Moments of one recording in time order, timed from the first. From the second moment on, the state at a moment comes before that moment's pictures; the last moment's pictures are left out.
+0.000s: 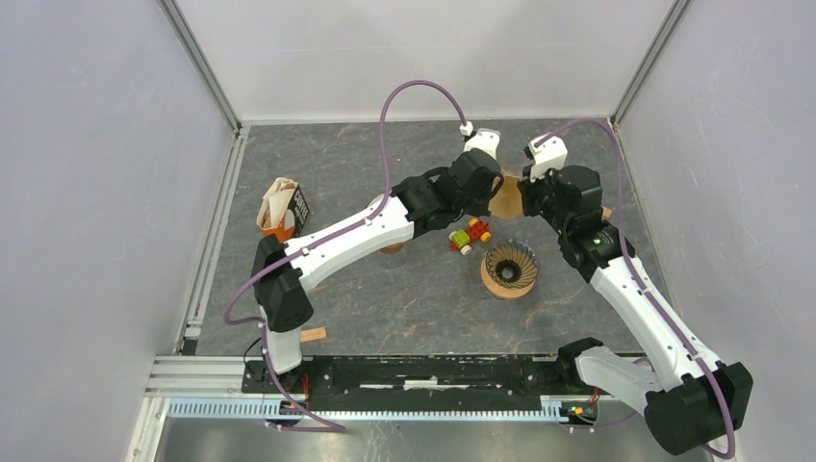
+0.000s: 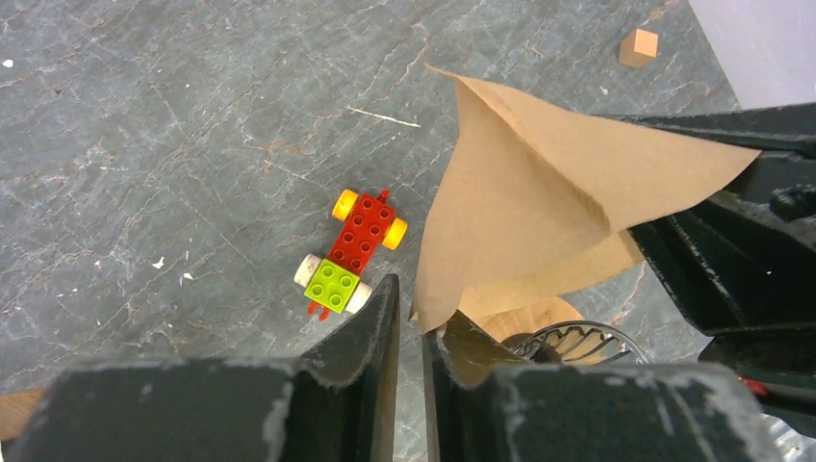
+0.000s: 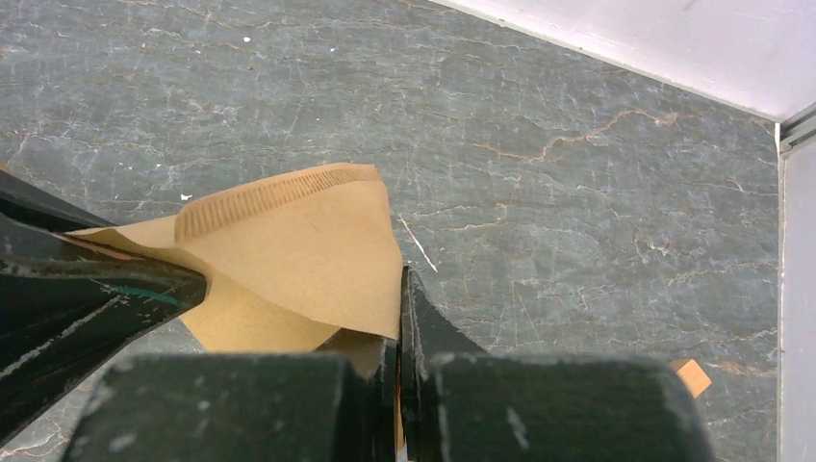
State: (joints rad) left arm -1.02 1.86 1.84 -0.57 -0.39 -0.47; right arm 0.33 1.02 0.91 -0.20 0.04 -0.10
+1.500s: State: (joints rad) left arm -1.04 2.00 2.01 -0.62 -0.44 -0.48; right arm 0.28 1.01 0.89 -0.20 -0.11 0.06
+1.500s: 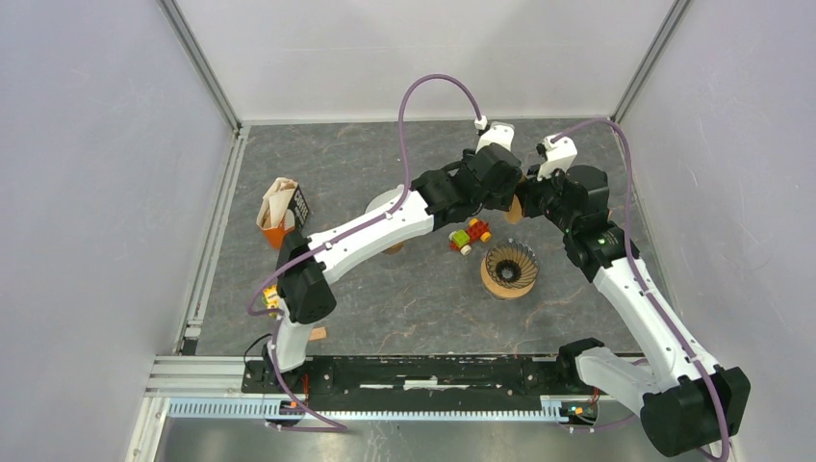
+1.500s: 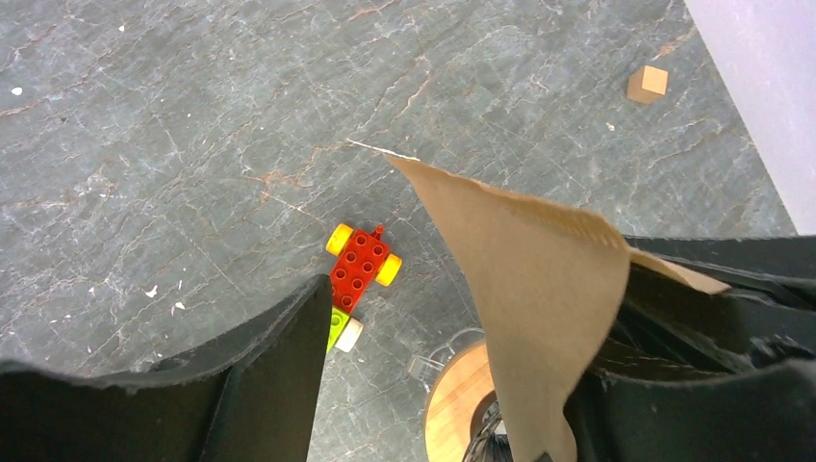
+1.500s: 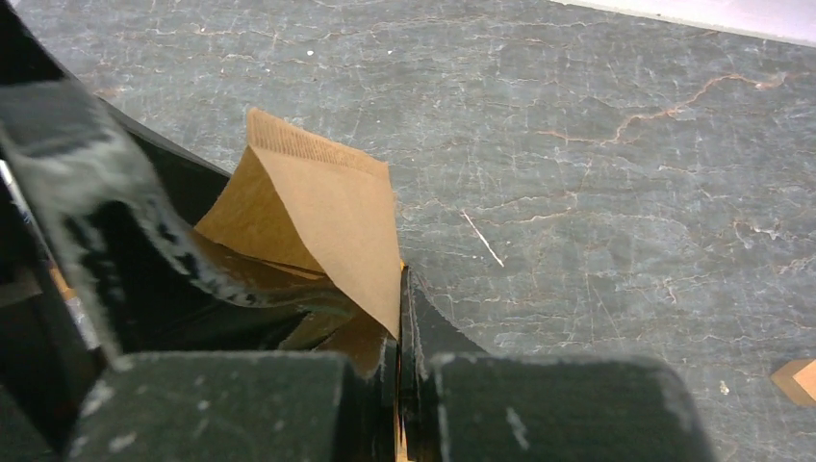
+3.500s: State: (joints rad) left arm -1.04 1.96 1.95 -0.57 -0.39 -0.42; right arm 0.25 0.99 0.84 -0.18 -0.14 0.07
